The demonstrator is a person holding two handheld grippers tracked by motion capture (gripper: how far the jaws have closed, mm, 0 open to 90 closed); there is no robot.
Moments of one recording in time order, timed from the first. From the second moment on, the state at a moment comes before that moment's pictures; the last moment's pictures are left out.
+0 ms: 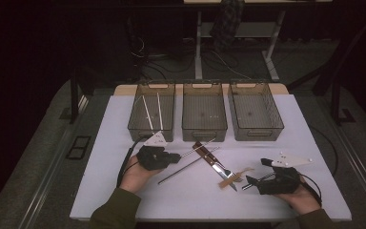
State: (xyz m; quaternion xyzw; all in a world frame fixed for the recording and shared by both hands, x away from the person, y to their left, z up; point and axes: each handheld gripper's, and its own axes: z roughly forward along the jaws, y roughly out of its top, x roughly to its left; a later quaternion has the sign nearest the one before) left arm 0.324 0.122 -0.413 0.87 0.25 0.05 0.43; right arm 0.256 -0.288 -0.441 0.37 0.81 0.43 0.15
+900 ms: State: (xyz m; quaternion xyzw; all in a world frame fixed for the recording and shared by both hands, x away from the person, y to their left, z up) left arm 0.331 0.187 -0.389 0.81 0.32 0.09 0.48; right arm 0.256 -0.286 -0.441 0.37 0.81 0.43 0.15
